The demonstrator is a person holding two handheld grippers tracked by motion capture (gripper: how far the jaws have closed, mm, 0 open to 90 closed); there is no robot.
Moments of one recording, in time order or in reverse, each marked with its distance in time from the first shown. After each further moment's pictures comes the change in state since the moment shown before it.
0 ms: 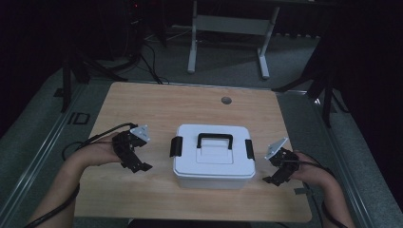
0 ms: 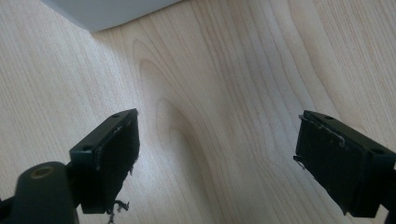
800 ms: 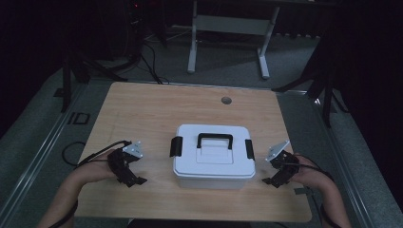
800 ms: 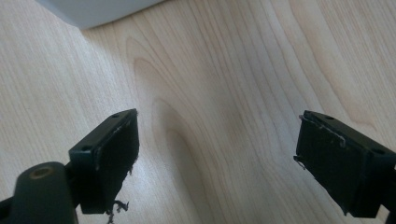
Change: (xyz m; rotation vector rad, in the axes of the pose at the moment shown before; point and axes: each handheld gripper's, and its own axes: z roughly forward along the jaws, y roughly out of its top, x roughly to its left) left arm -0.005 -0.051 0.042 -0.044 -0.036 -0.043; right arm 0.002 -0.010 0.009 -0.036 -0.015 0.020
